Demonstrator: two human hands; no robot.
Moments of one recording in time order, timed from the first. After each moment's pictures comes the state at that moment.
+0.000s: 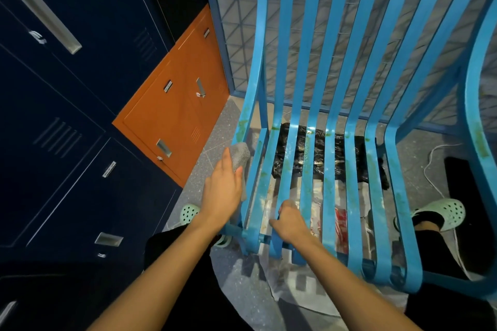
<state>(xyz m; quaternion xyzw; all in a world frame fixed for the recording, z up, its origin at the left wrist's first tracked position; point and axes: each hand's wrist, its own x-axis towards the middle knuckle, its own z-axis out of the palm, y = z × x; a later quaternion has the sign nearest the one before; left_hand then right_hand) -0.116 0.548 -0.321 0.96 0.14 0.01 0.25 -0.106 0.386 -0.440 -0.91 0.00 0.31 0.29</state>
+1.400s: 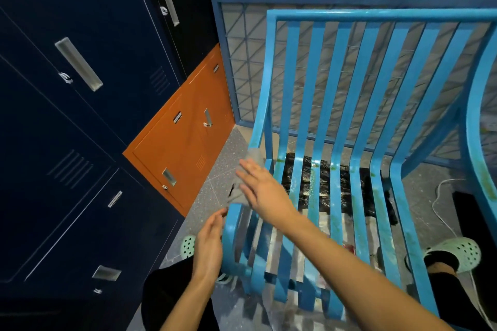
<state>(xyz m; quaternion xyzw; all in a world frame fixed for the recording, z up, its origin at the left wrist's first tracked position) -0.156 0.559 -0.324 0.70 0.33 0.05 0.63 -0.020 0.450 -0.341 -0.89 -0.35 0.02 0.29</state>
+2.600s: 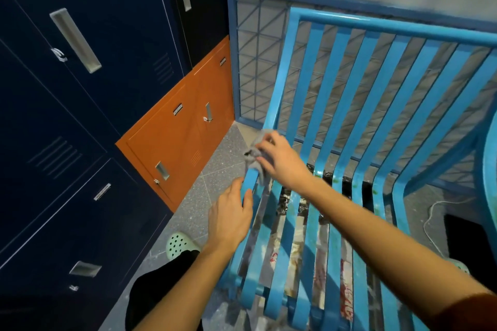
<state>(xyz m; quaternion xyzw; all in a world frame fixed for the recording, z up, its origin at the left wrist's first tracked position) -0.074 0.557 -0.321 0.93 0.19 0.07 0.31 0.081 0.446 -0.308 -0.88 -0.40 -0.03 0.25</state>
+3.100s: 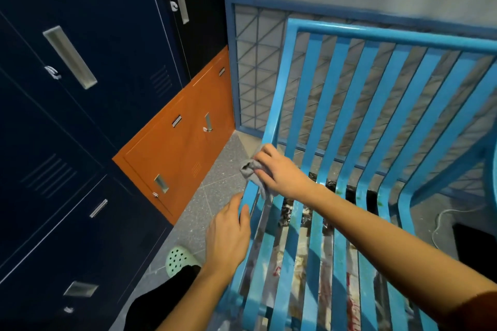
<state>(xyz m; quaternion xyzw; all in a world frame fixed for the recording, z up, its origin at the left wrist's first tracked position) -0.073 0.559 -0.327 0.92 0.19 0.08 0.34 0.101 0.449 -0.315 -0.85 -0.48 -0.01 0.24</state>
